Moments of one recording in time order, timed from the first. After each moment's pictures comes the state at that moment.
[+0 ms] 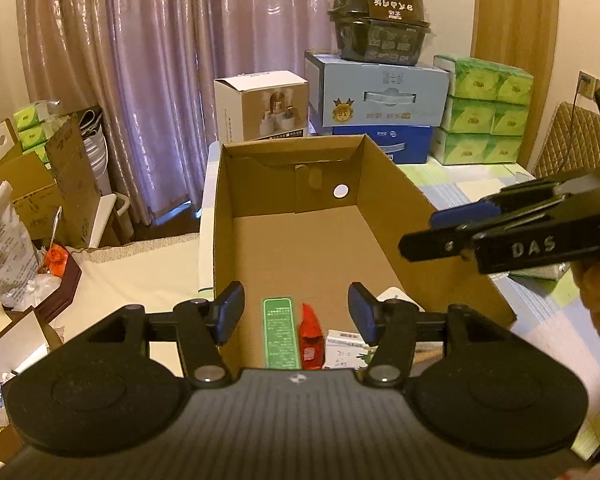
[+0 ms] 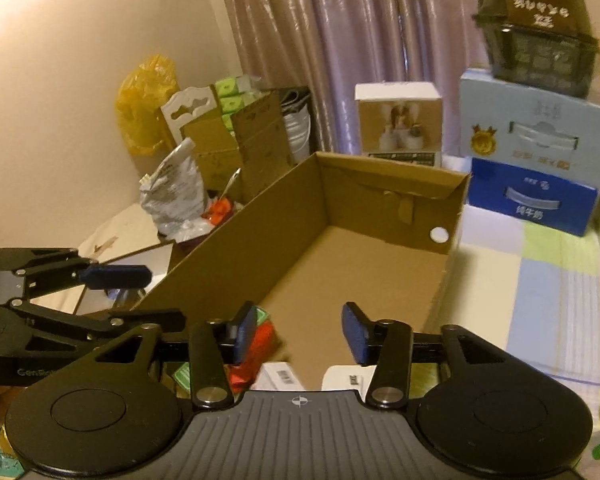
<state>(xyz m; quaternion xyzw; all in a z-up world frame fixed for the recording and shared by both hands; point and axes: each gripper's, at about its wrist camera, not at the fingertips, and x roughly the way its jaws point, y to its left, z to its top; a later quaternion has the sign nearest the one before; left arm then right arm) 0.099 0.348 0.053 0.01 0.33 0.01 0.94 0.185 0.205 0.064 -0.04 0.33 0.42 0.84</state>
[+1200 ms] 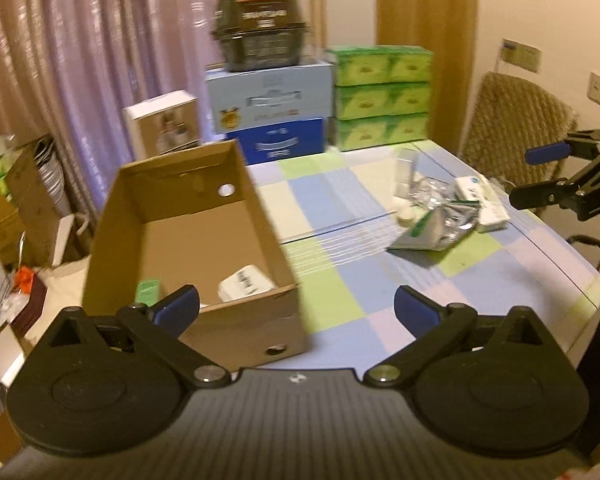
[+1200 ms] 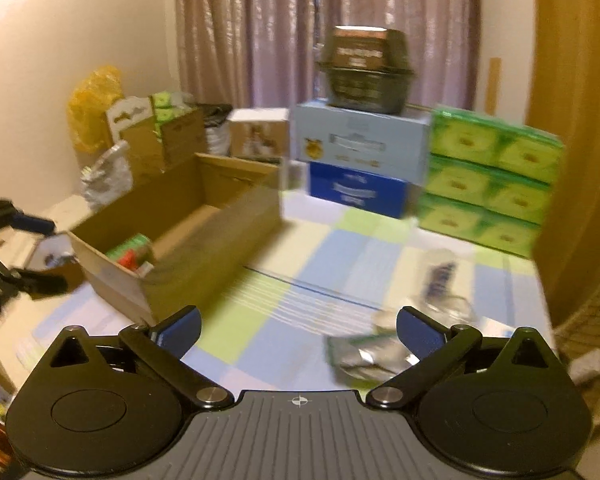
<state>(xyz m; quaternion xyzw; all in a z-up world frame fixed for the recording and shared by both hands) 0.037 0.193 0.085 0.05 0.33 -0.05 0.94 0.115 -0.061 0.105 -0.10 0.29 0.32 0.90</state>
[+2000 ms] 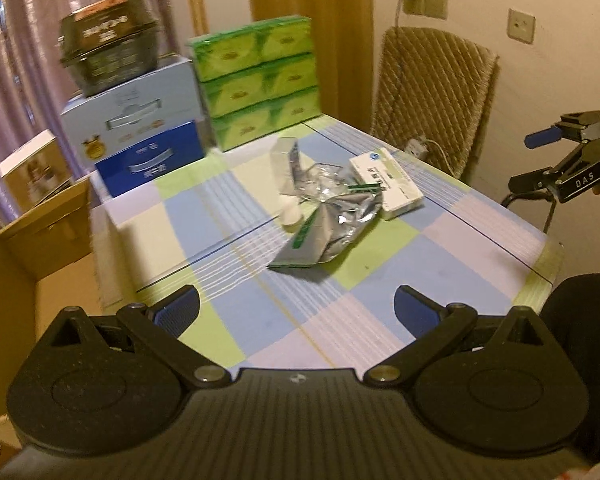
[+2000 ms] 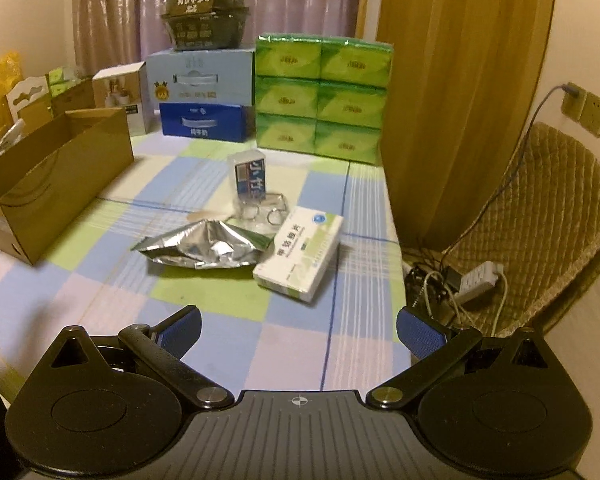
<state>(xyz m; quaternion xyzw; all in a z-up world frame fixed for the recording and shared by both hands) 0.095 0.066 0.060 0.12 0.36 -0.17 0.91 0.118 -0.232 0.062 -0.11 0.35 0.19 0.91</state>
